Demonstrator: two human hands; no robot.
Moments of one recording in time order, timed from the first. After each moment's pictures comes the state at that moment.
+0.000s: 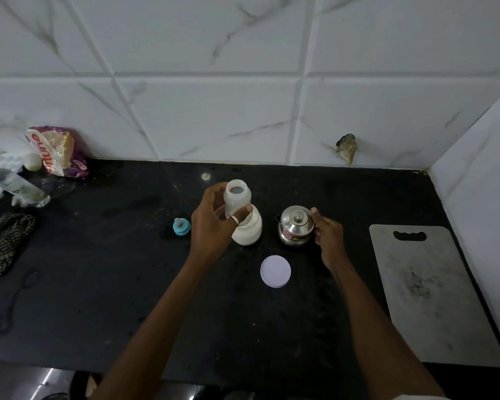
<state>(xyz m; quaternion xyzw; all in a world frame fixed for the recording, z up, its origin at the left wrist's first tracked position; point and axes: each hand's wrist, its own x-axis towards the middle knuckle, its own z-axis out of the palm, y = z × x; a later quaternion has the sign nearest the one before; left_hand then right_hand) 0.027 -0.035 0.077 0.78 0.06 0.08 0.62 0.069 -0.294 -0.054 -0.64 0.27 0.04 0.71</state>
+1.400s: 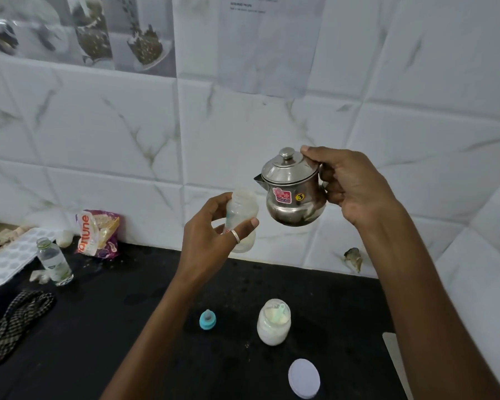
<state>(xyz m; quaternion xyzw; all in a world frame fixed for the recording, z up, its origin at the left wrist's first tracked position) 0.034 0.092 0.261 0.74 -0.06 0.20 0.64 0.064 -0.121 0.395 -0.73 0.03 -0.05 0.68</state>
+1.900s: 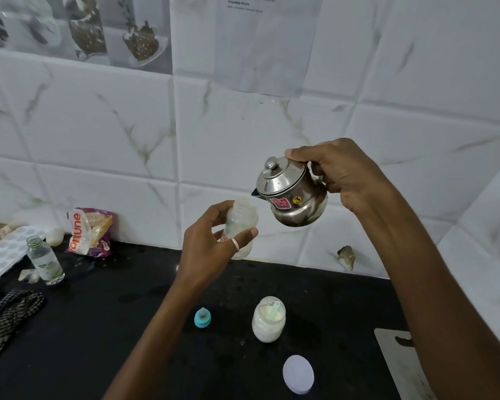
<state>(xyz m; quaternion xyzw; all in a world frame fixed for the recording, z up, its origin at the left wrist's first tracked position) 0.030 0.090 0.248 0.75 -0.07 0.18 0.63 0.060 -0.108 0.413 -0.83 0.01 -0.07 0.56</state>
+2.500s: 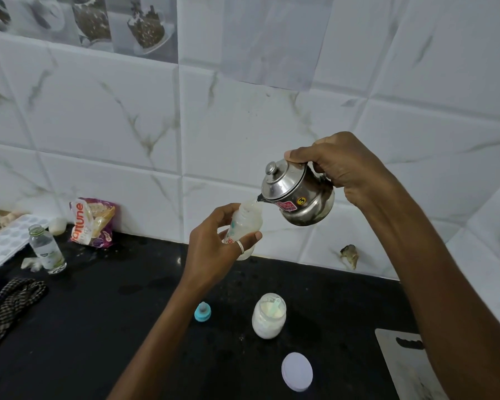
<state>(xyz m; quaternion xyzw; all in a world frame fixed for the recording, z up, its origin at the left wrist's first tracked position) 0.036 0.084 0.231 0.77 -0.06 0.18 0.61 0.074 -0.106 0.411 -0.88 -0.02 -0.06 0.48</state>
